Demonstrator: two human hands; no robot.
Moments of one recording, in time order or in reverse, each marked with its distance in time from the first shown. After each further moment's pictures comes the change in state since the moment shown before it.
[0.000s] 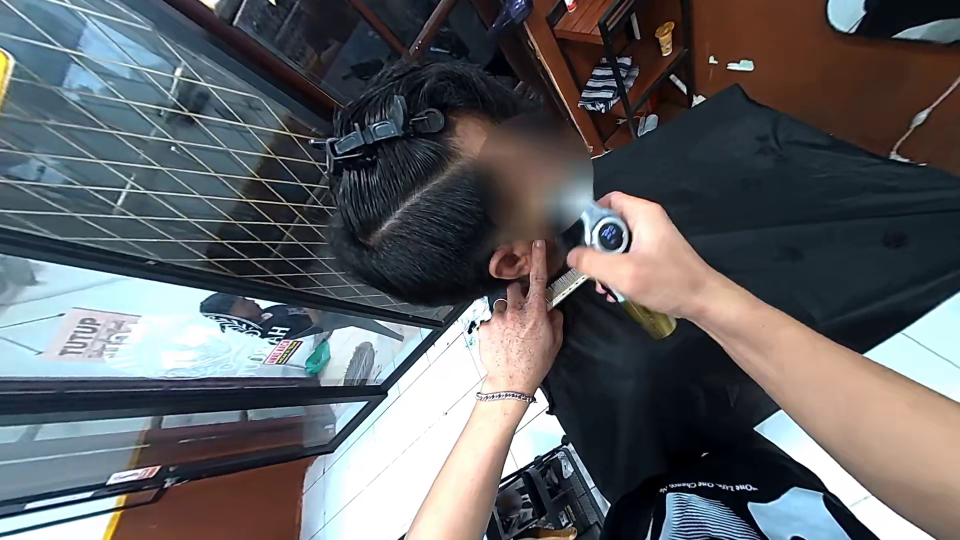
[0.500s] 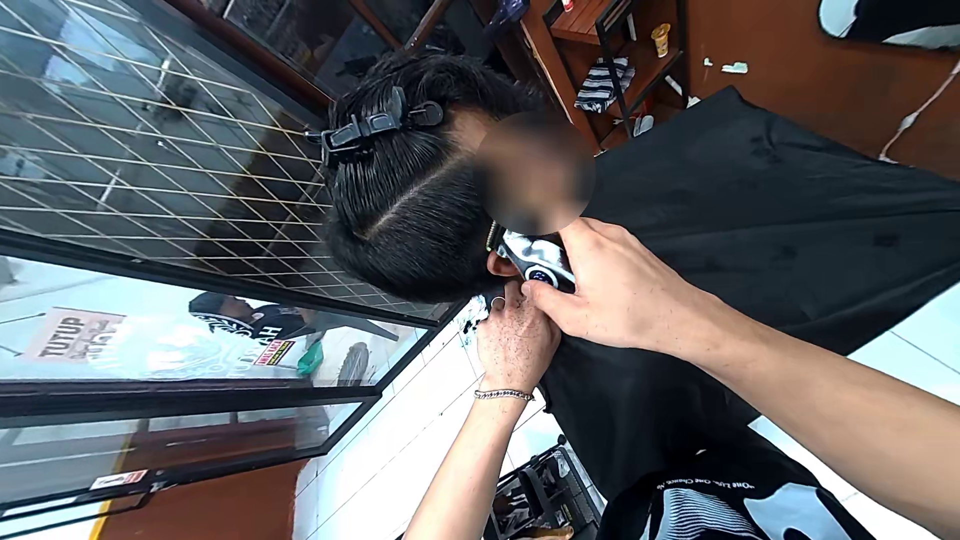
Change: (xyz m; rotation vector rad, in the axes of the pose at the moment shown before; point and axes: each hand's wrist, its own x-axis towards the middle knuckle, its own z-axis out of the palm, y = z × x) left_hand -0.004 0.001 -0.004 0.010 -0.024 0.008; right_hand -0.011 -0.036 0.023 -0.624 -0.132 -0.103
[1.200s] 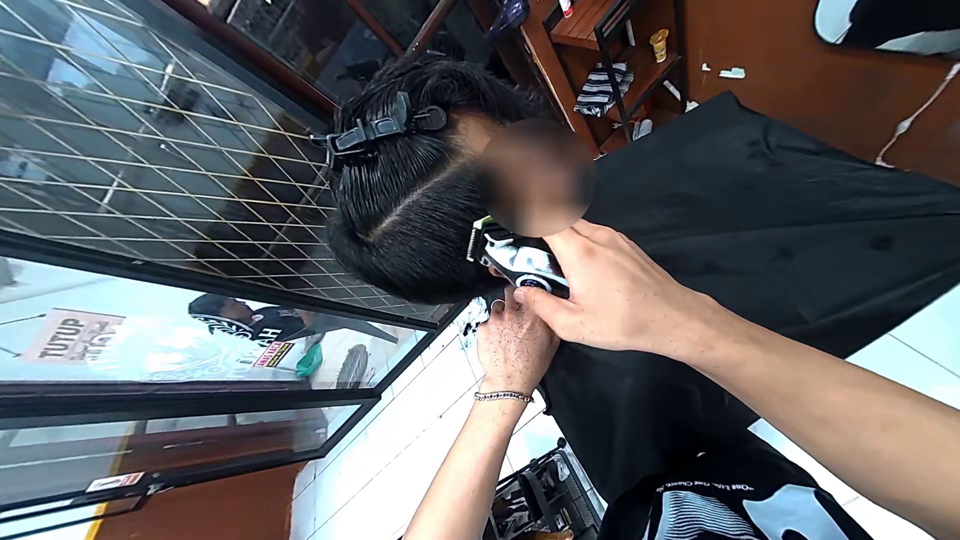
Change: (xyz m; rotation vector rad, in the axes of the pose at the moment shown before) left_hand -0.002 -0.001 -0.001 0.018 -0.010 0.007; right_hand 0.003 0.000 0.002 -0.025 0.025 -0.126
